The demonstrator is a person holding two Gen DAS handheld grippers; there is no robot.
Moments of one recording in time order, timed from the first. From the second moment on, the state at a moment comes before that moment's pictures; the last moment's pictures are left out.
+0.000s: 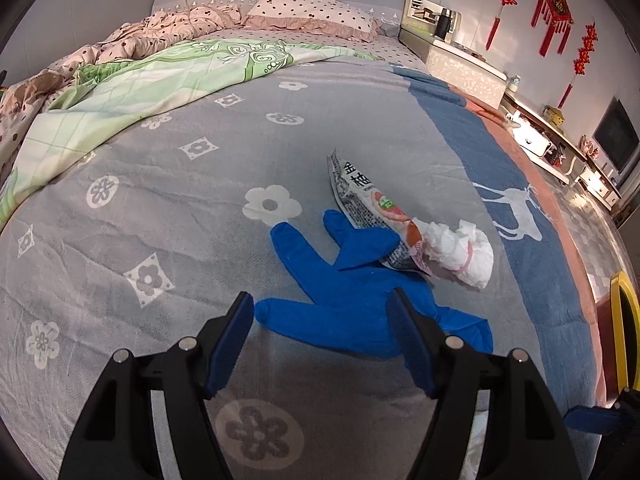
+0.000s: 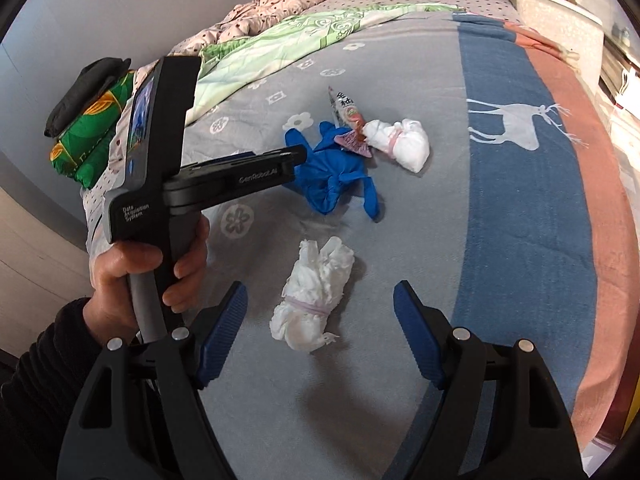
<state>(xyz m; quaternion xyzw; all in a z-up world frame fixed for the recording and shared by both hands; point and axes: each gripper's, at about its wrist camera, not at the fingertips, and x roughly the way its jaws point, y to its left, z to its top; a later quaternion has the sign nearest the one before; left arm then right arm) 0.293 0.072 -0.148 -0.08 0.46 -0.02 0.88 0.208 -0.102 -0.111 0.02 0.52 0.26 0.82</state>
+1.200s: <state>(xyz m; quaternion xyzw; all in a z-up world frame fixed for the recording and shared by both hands) 0.275 0.077 -0.127 -0.10 0.44 -0.08 0.89 0.212 -0.112 -0.116 0.02 0.52 0.24 0.82</state>
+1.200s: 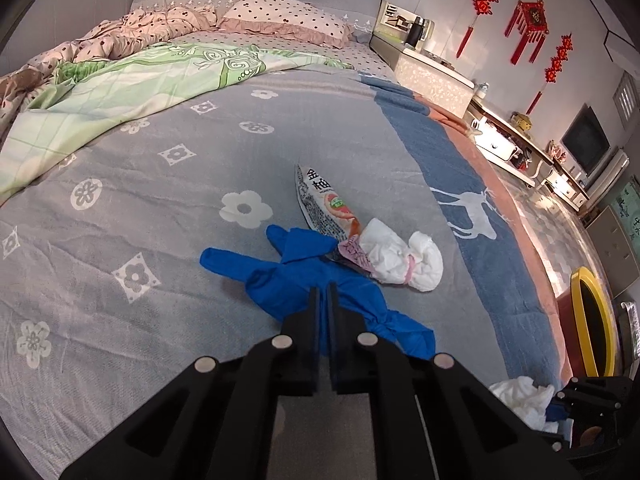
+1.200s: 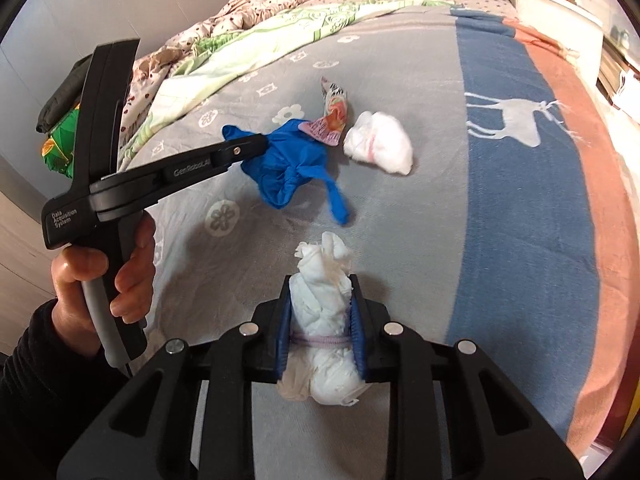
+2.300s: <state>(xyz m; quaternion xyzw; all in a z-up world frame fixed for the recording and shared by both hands) 0.210 -0.040 0.021 -0.06 0.34 -0.17 0.92 0.167 -0.307 0.039 0.14 0.37 0.14 0.91</state>
